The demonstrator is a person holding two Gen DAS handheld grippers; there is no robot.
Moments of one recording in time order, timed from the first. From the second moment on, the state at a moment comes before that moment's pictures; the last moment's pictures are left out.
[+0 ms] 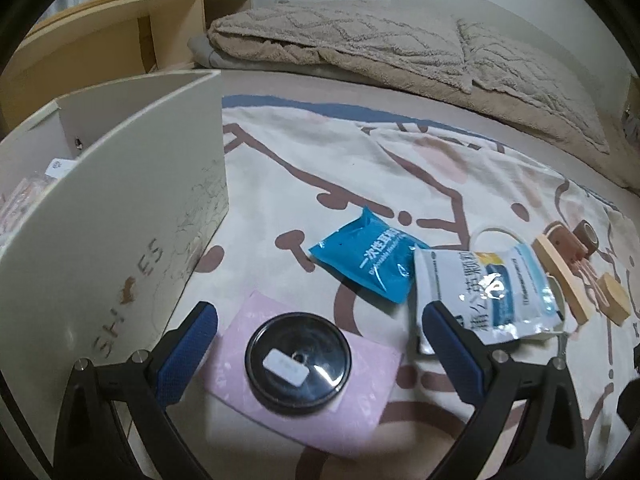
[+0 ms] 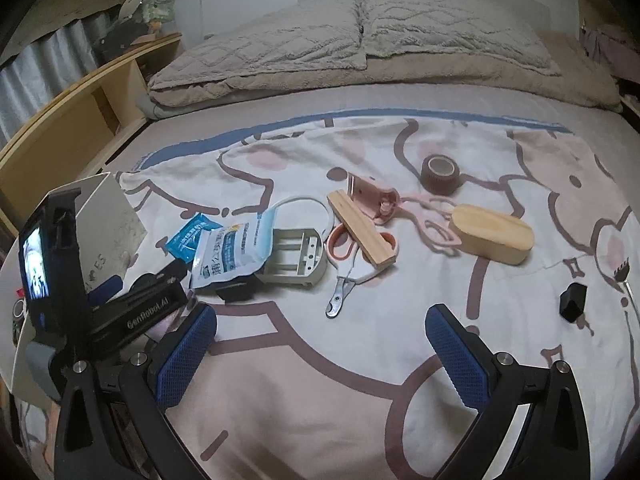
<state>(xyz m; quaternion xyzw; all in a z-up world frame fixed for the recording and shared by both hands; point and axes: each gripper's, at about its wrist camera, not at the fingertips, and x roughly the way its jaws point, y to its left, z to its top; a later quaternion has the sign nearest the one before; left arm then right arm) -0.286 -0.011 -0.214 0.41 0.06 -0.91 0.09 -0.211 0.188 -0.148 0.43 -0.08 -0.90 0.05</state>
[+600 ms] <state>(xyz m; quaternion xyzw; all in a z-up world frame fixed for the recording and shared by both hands) -0.282 0.003 -0.231 0.44 0.04 -0.90 0.03 -0.199 0.202 -0.176 0.44 -0.09 -0.89 0.05</state>
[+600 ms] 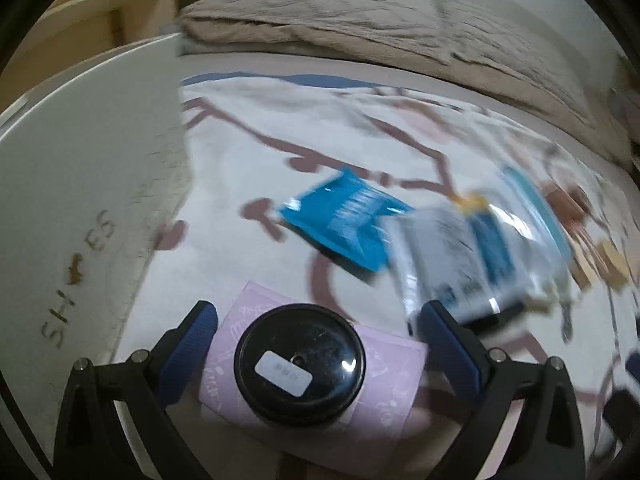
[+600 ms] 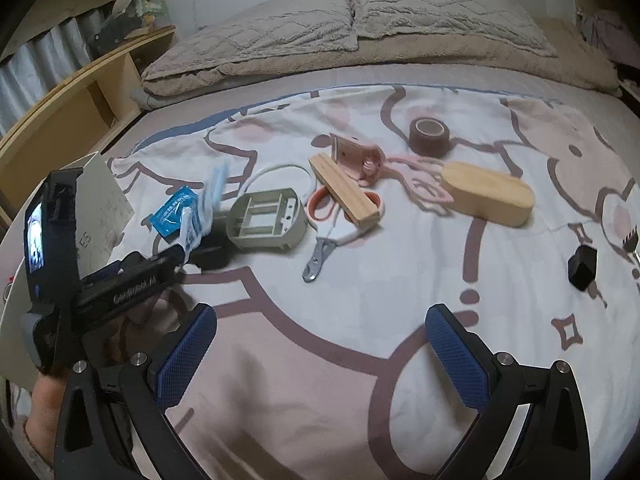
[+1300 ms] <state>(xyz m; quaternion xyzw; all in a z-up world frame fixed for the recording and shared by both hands) -0.215 0.104 -0.225 0.44 -0.08 -0.88 -0.17 -0.171 0.266 -0.185 0.45 -0.13 -0.88 -0.02</state>
